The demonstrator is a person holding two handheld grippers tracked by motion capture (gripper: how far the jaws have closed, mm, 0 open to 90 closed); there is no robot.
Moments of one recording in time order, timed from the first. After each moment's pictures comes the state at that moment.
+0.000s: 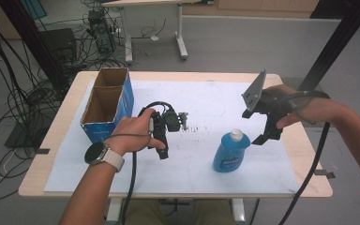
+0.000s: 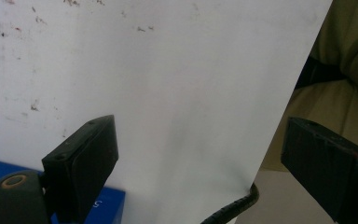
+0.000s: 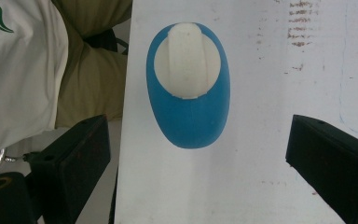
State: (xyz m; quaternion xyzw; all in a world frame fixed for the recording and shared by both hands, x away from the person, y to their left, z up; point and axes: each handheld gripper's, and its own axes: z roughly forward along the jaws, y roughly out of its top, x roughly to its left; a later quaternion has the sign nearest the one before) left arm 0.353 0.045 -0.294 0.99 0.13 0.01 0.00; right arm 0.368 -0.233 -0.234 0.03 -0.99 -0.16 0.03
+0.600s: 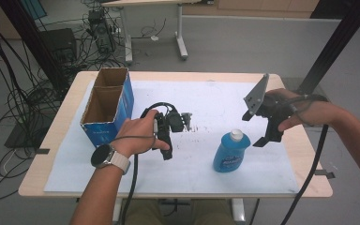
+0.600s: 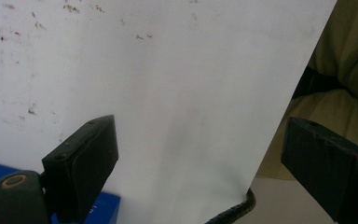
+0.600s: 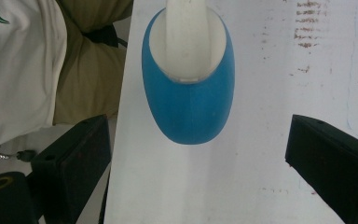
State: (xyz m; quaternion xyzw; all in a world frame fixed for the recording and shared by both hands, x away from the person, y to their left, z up) left arm 0.352 0.035 -0.295 0.99 0.14 0.01 0.00; right arm 0.371 -0.242 -0.250 0.05 -0.98 -0.18 0.03
